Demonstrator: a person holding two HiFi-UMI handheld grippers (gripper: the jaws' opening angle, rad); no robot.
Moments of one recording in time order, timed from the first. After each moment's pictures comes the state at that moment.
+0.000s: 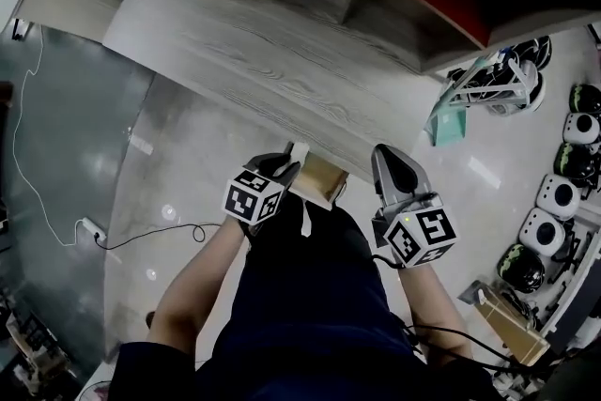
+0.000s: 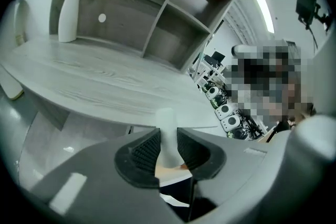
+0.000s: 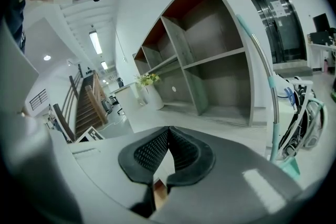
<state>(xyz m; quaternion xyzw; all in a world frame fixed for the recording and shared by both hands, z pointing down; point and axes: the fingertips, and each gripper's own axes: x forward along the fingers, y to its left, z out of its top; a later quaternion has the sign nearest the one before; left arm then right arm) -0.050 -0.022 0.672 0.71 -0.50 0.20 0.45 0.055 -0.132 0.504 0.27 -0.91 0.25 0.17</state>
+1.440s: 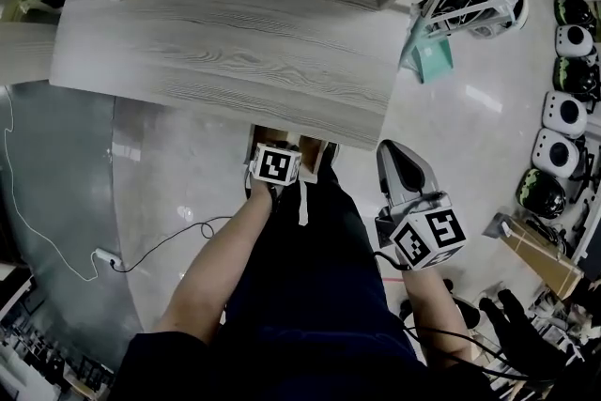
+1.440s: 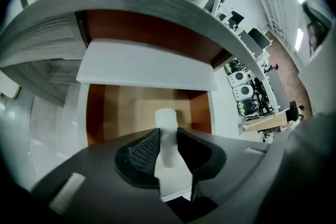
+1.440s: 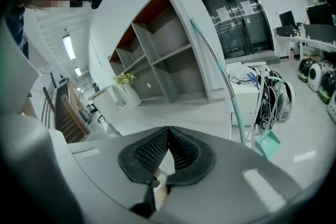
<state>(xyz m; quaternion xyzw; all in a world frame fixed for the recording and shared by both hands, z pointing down) 0.029 0.004 0.836 0.62 -0.44 0.37 0.53 0.158 -0.104 0.543 0.39 -0.85 0.31 0.18</state>
